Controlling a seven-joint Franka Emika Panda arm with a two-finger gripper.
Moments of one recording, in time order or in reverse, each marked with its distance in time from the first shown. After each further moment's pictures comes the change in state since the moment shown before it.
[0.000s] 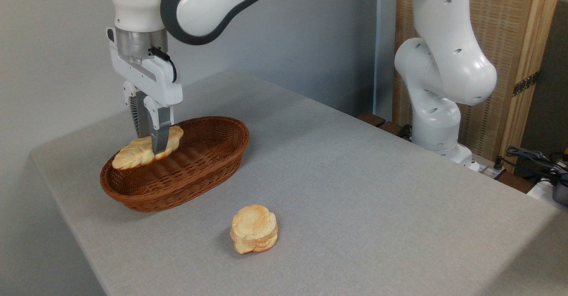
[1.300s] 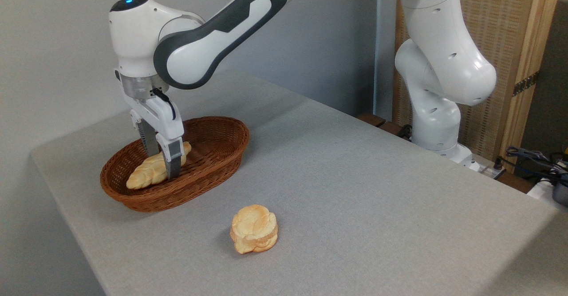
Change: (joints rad) arm -0.018 0.162 -0.069 -0.010 0.000 0.071 -0.018
